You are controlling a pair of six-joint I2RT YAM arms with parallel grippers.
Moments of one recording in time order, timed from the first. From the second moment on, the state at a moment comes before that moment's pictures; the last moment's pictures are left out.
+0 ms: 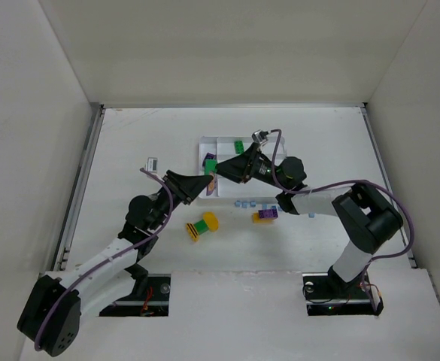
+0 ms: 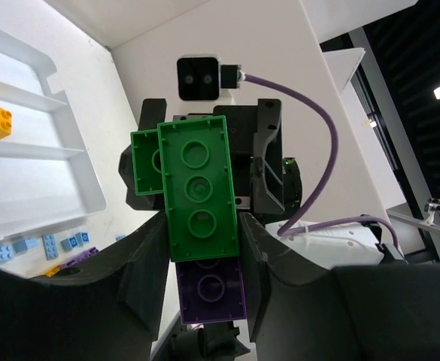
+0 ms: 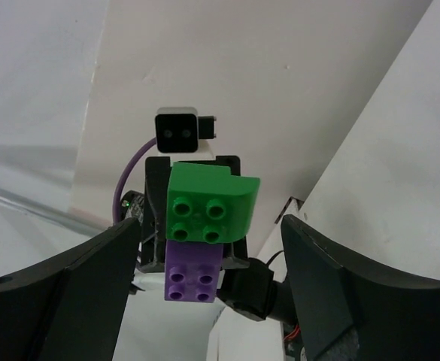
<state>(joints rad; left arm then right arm) -0.54 0.84 0.26 0.78 0.19 -1.23 0.60 1.69 0.75 1.26 -0.59 1.39</state>
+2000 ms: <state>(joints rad) -0.53 0.90 0.24 0.86 0.17 -1.24 0.54 1.63 0.72 1.27 -0.56 1.28</state>
